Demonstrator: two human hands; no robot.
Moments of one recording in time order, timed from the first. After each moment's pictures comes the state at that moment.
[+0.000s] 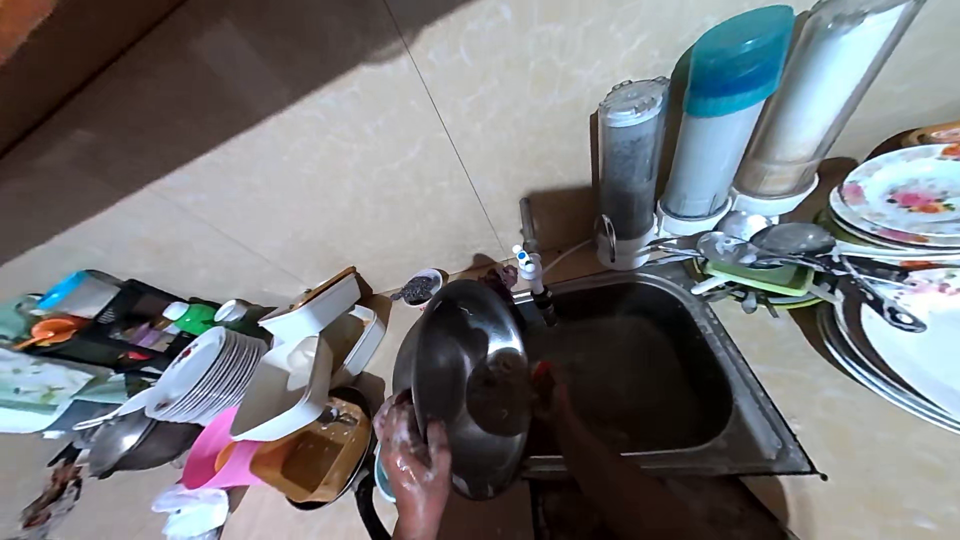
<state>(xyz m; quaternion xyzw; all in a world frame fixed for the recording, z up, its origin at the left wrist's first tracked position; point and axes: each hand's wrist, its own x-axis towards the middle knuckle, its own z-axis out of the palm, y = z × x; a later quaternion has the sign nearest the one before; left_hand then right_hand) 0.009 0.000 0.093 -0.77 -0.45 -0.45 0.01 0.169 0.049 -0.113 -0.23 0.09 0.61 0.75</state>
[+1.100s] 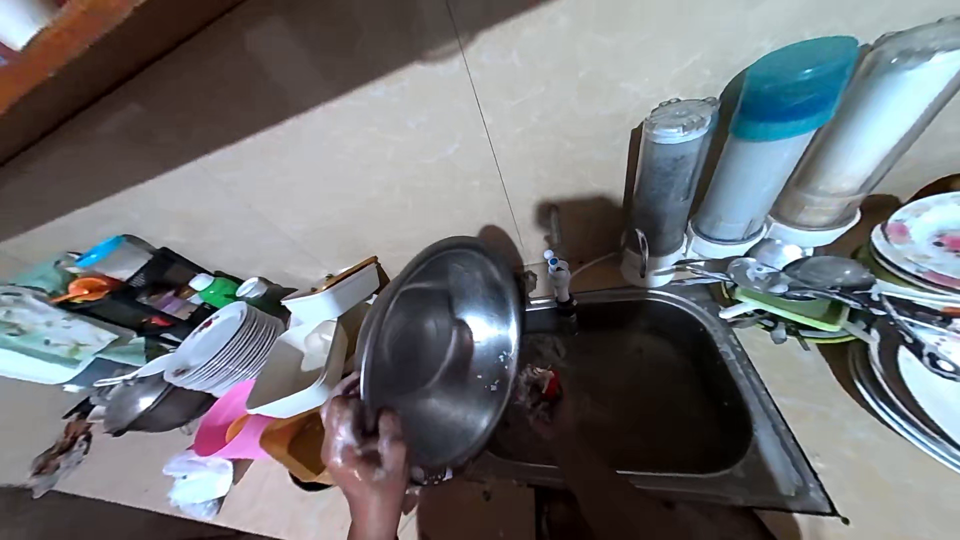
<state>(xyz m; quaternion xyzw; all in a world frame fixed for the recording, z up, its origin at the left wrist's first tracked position) -0.023 0.013 0.140 -0.73 -0.40 -0.55 0.09 0.154 0.043 -0.095 -0.09 0.11 0.66 0.74</state>
